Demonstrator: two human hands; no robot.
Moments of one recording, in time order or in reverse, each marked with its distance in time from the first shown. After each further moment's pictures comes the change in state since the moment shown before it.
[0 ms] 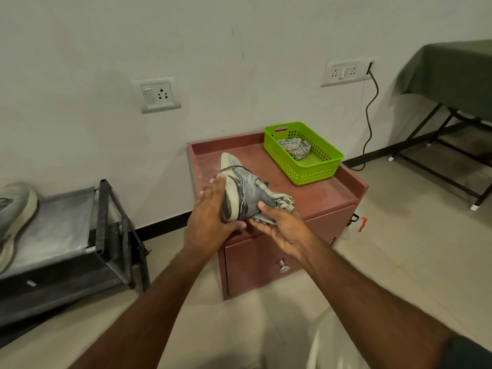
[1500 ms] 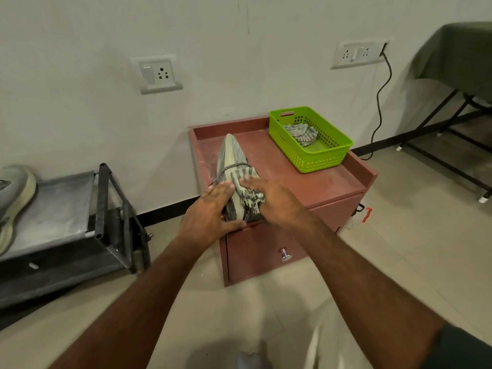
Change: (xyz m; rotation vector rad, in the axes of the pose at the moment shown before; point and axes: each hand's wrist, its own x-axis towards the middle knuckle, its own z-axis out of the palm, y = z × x) left_hand -0.007 -0.026 0.002 0.235 -0.216 0.086; right_hand 0.013 -0.013 0.019 -1.515 -0.226 -0.559
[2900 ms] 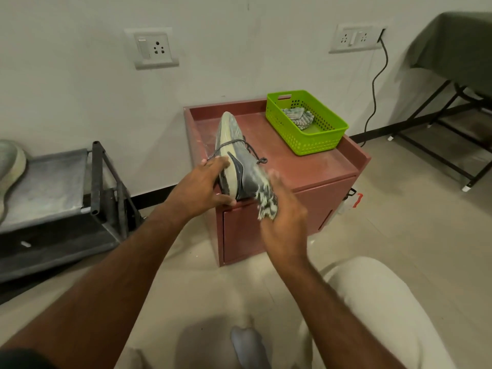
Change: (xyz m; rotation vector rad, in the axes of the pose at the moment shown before) left_hand -0.001 0.002 -0.030 -0.150 -0.074 -0.003; right_hand -0.105 -0.046 0.036 0.232 0.621 0.131
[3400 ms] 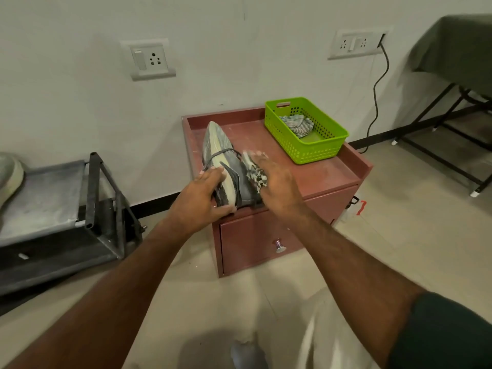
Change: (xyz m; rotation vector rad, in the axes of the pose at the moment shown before) left_hand 0.001 0.007 0.010 0.017 0.099 0.021; right_hand 0.111 0.038 0.021 -0.253 -0.412 -0.141
